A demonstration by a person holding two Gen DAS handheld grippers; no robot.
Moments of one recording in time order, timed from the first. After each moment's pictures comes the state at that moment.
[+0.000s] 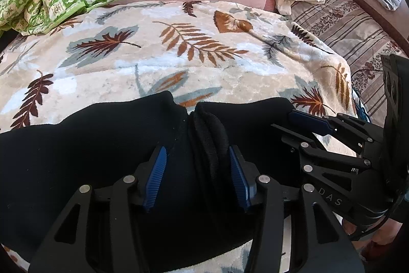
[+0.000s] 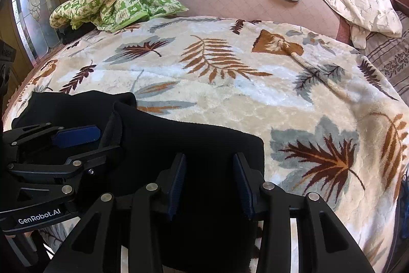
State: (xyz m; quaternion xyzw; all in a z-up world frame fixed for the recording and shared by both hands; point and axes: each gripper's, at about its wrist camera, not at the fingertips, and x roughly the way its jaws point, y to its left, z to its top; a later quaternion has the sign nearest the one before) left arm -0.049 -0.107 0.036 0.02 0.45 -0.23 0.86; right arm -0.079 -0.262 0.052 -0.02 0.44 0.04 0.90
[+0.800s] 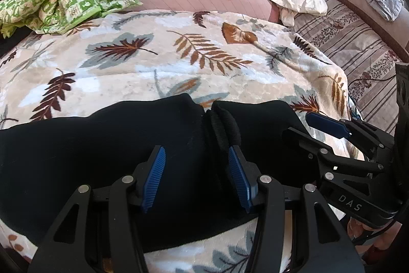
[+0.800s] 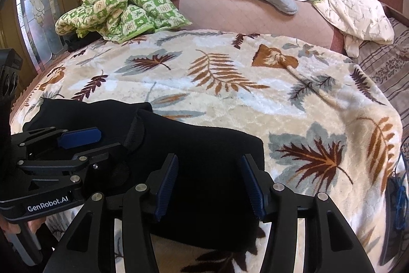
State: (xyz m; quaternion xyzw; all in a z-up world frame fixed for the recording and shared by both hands) left arm -0.065 -0.080 0.056 0.00 0.44 -0.22 0.87; right arm -0.107 -0.247 0.084 -0.02 0.41 0.03 0.91
